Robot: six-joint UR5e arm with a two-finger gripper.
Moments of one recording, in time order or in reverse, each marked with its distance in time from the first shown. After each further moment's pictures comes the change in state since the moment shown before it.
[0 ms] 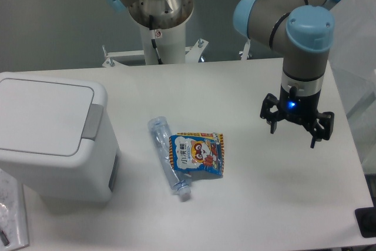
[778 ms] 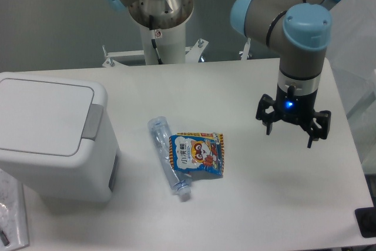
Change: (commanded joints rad) arm -0.066 0.037 0.008 -0.014 -0.080 -0.276
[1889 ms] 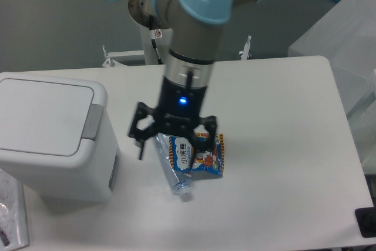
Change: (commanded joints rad) arm -0.298 0.170 -0.043 0.081 -0.282 -0.648
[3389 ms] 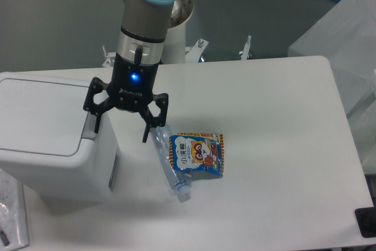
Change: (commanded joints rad) arm -0.029 0.039 -0.149 0.068 0.012 -0.060
